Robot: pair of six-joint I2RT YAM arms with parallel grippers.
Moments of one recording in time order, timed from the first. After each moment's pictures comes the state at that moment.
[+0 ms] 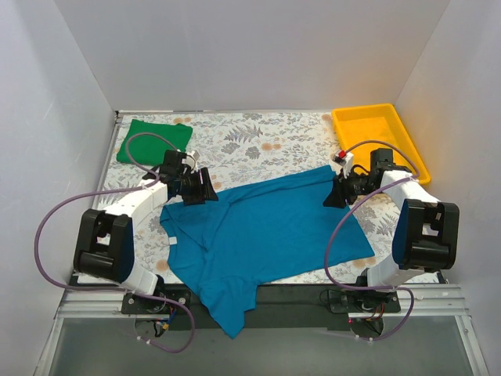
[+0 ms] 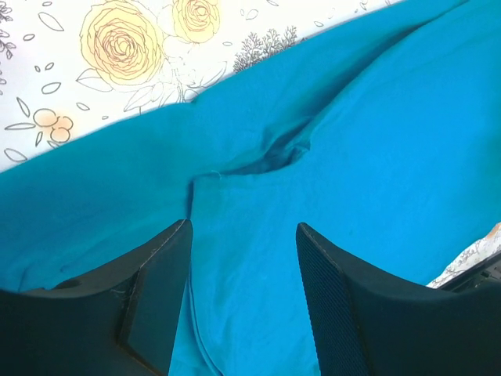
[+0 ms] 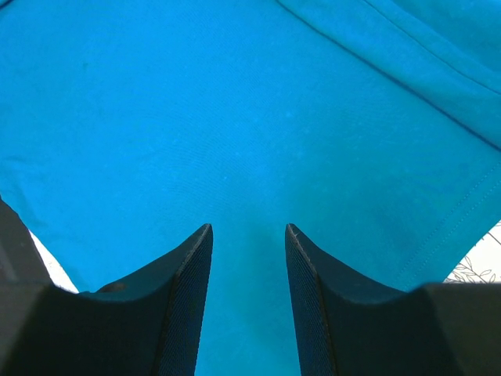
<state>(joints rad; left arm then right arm) -0.24 1.49 0.89 -0.38 0.35 -0.41 -0.09 1.55 0.95 -0.66 -0.91 -0.71</state>
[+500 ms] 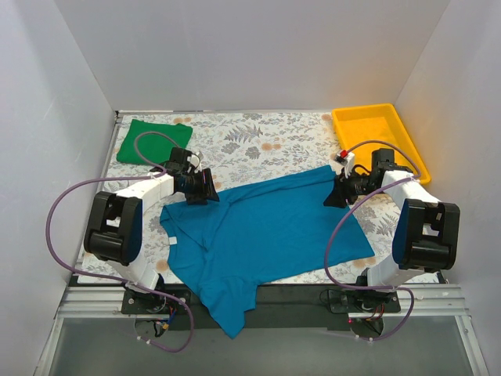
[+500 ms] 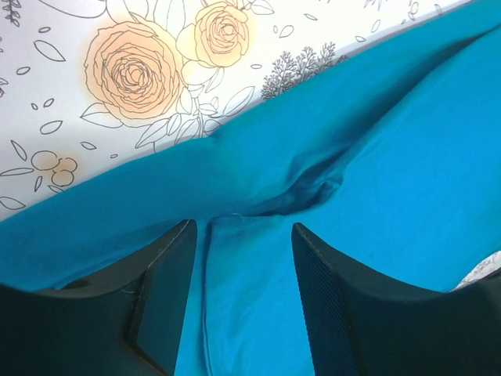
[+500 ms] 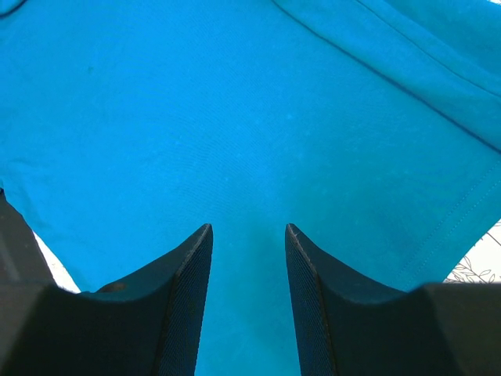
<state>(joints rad) -0.24 1.65 0.97 -0.37 0.35 -0.40 -0.10 1.55 0.95 -0.67 -0.93 -0.71</state>
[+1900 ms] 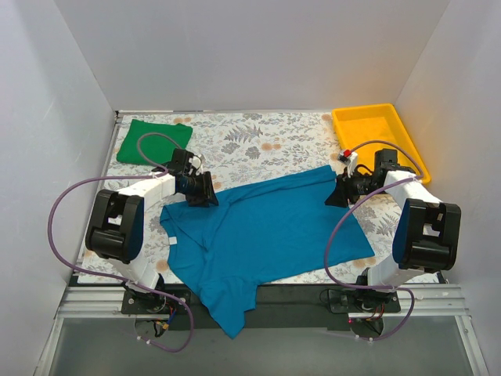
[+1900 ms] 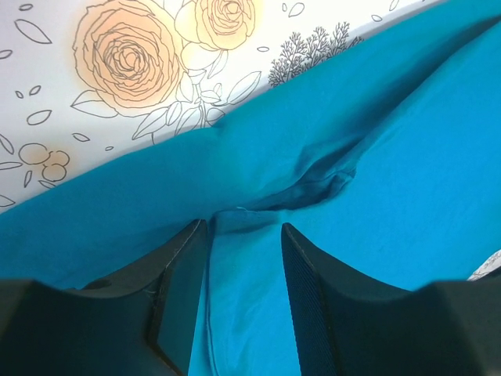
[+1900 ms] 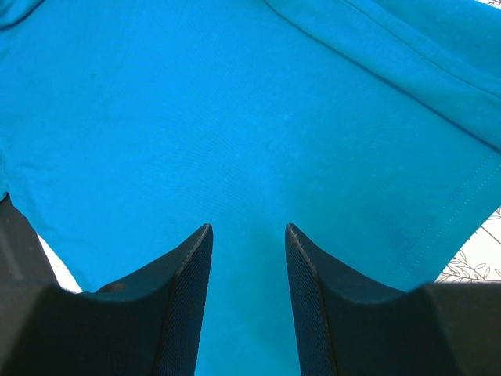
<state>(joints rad) -0.25 1.67 0.97 -0.40 0.35 -0.37 -0.12 1.55 0.95 -0.67 -0.96 -0.71</state>
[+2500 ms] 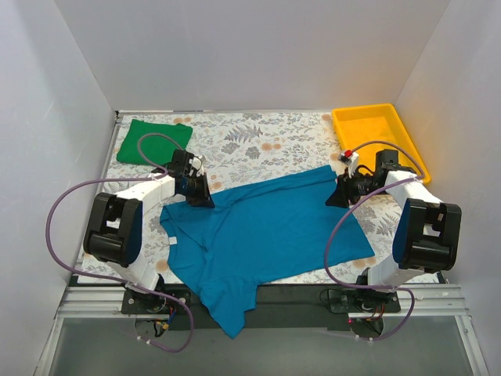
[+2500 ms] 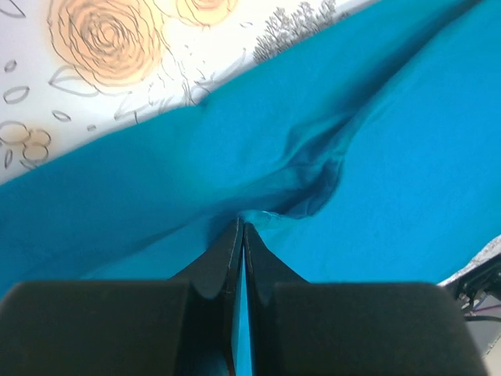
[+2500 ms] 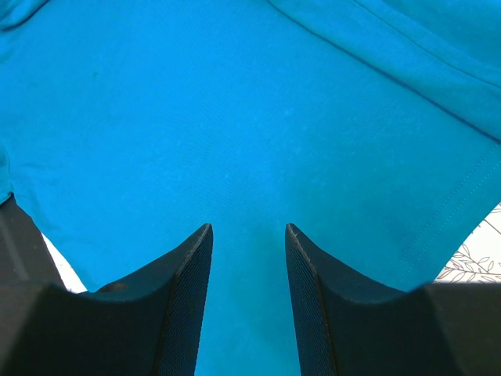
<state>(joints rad) -0.26 1.66 0.96 -0.41 0.36 -0.37 -0.13 1.55 0.95 -0.68 -0.96 -0.71</state>
